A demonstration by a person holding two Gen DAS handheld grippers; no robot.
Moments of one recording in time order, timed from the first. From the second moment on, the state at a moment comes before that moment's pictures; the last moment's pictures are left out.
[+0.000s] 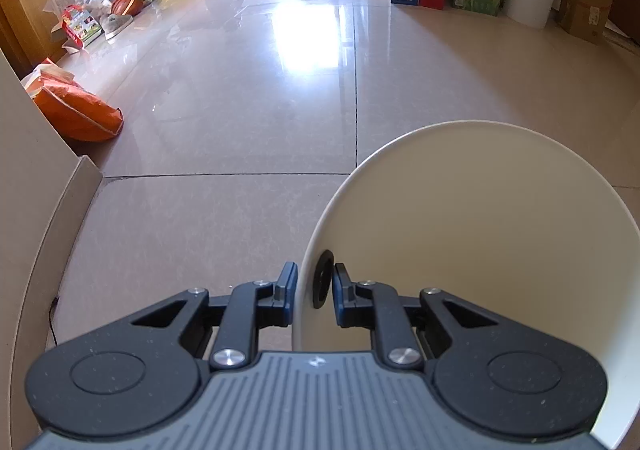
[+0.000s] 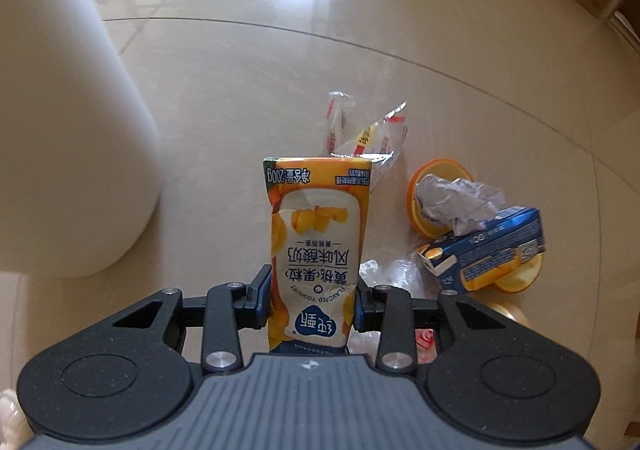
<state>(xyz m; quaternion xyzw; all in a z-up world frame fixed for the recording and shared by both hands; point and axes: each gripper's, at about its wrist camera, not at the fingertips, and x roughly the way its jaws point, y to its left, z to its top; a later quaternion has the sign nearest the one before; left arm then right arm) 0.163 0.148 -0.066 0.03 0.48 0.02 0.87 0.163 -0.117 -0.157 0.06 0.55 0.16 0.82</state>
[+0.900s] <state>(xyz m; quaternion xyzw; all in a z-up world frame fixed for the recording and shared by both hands) 0.168 0.156 -0.065 0.02 0.50 0.00 0.87 0.166 -0.074 0.050 0.00 0.43 0.35 0.83</state>
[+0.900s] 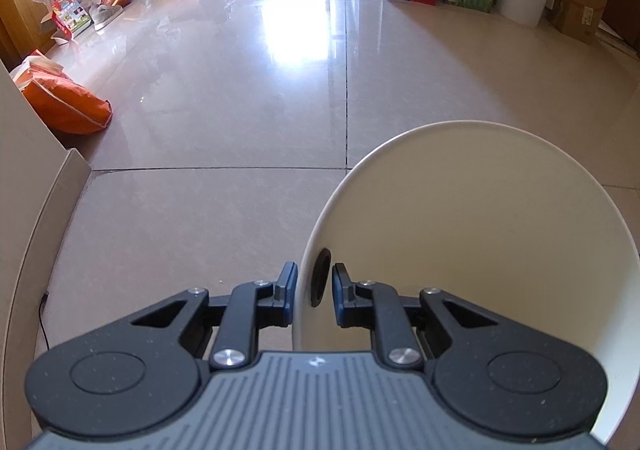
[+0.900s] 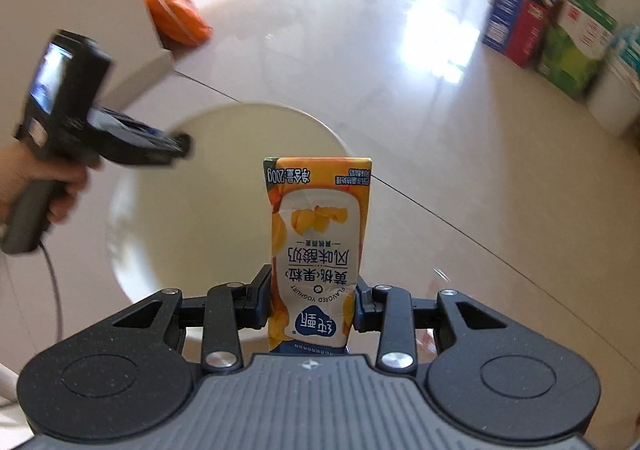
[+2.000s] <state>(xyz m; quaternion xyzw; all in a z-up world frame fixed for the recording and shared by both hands) 0.167 0.151 -0.063 0.02 0.50 0.00 0.86 0.162 -0.216 -0.144 -0.01 0.59 0.05 0.81</state>
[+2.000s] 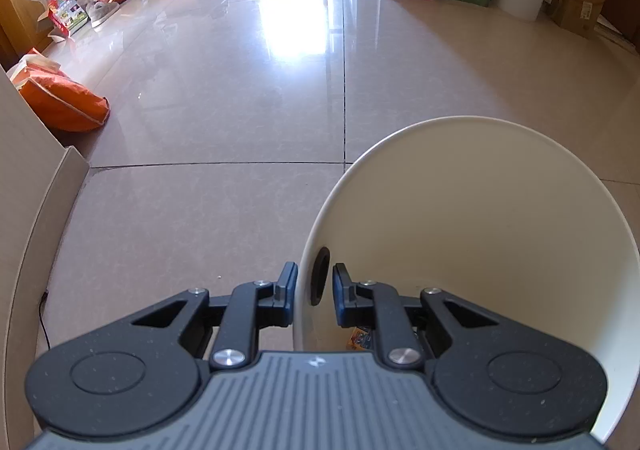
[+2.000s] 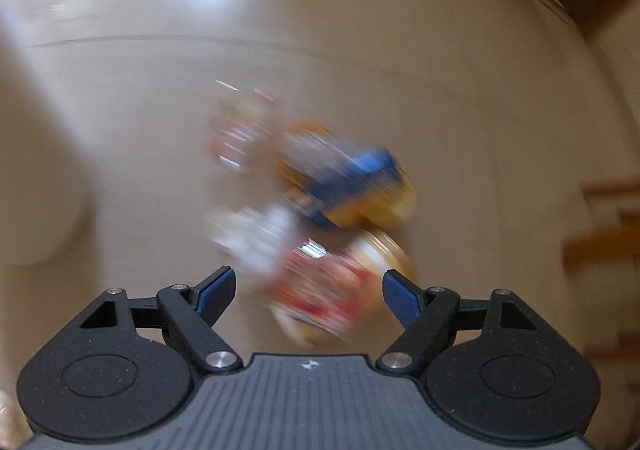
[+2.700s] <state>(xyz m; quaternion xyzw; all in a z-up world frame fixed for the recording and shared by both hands) 0.168 0.153 -0.062 0.02 0.50 0.00 0.86 0.186 -0.274 -0.256 0.13 0.60 -0.10 0.78</state>
